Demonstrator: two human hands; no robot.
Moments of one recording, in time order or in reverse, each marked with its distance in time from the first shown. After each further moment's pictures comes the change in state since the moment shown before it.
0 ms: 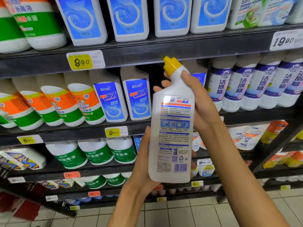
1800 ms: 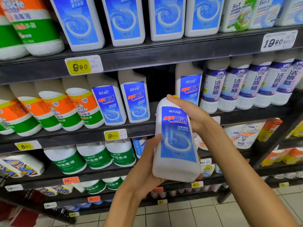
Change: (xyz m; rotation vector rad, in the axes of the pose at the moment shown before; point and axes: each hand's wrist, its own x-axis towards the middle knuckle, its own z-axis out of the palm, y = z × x) left_hand -0.014 0.014 0.019 -0.068 0.075 -0.086; right_hand 0.023 0.017 -0.039 -0.302 0.348 0.316
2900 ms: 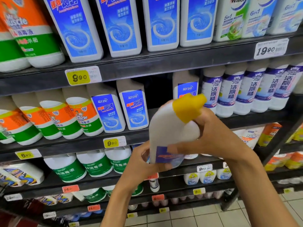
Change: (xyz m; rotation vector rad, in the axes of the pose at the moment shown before) left_hand 0.016 0.008 -0.035 0.836 0.121 0.429; right_hand -0.101 -0.010 0.003 -0.704 -0.355 -0.879
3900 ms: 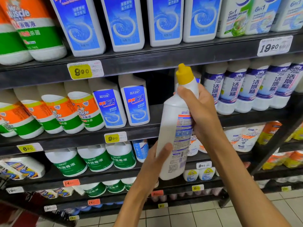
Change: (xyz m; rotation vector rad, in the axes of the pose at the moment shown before) left_hand -0.005 -0.006 0.035 -0.307 -0.081 -0.204; right_hand 0.034 0.035 0.011 0.383 0.611 0.306
